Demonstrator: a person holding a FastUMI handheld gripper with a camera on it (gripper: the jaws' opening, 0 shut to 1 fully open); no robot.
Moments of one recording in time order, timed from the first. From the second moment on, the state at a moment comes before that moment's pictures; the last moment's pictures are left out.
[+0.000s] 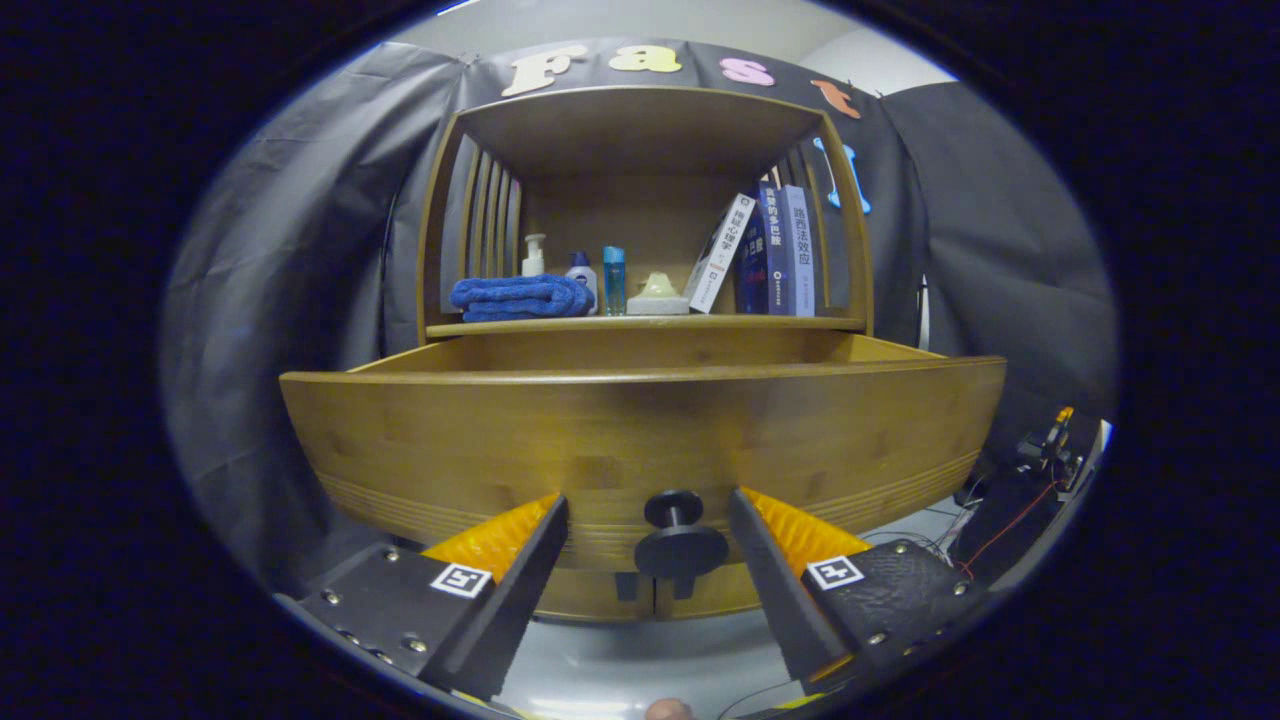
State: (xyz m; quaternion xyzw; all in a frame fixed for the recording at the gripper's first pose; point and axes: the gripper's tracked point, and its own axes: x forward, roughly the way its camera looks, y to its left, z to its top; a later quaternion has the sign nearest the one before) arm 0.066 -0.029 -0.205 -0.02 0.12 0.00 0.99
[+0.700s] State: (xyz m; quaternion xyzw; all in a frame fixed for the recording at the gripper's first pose) arm 0.138 -0.014 -0.208 -0.01 0.13 -0.01 0.99
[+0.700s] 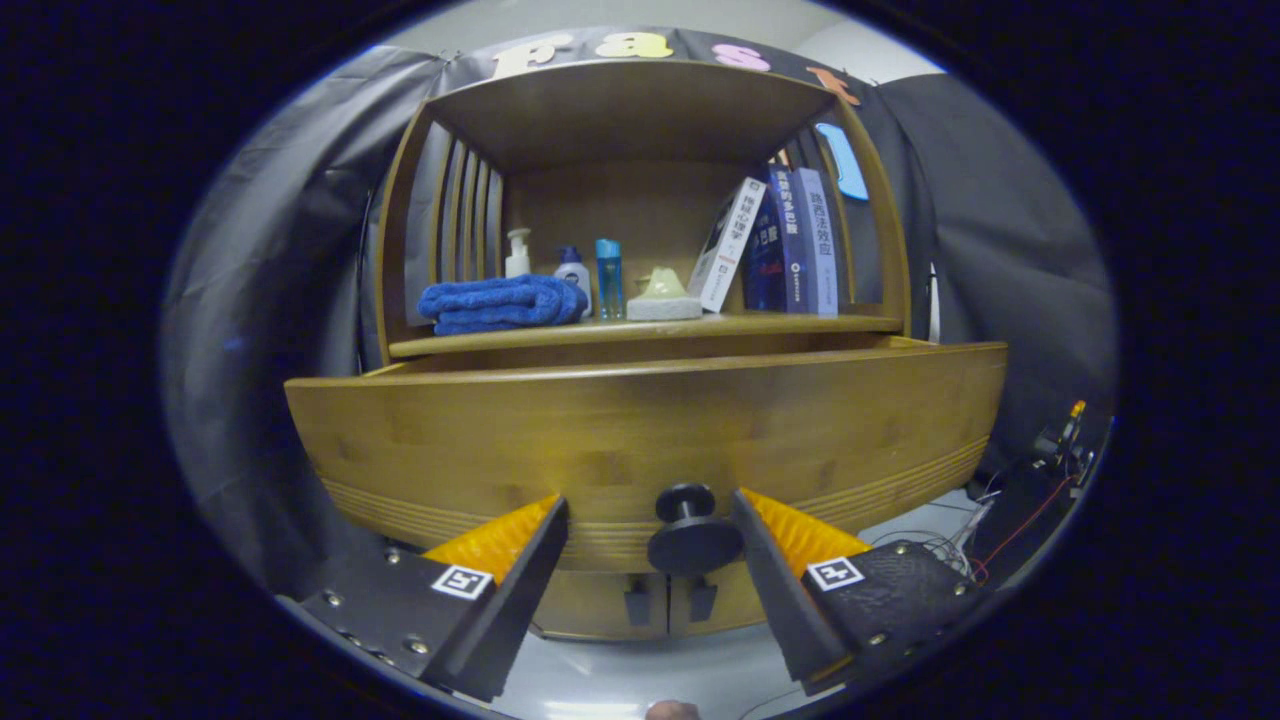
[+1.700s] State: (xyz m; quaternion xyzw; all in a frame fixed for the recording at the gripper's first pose) arm 0.217 -0.011 -0.216 -0.01 0.13 -0.01 0.99
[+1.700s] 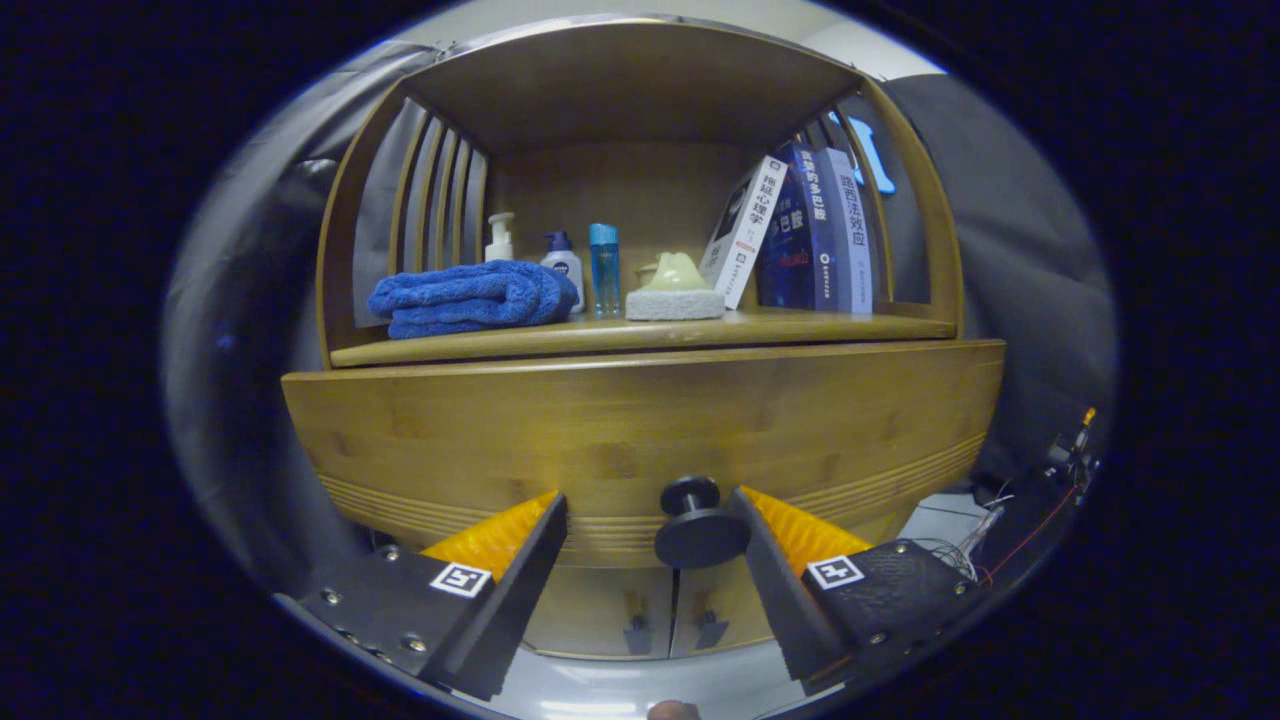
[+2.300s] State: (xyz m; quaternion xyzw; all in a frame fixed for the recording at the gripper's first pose) arm 0.250 -0.008 -0.221 0.01 0.15 -0.01 0.99
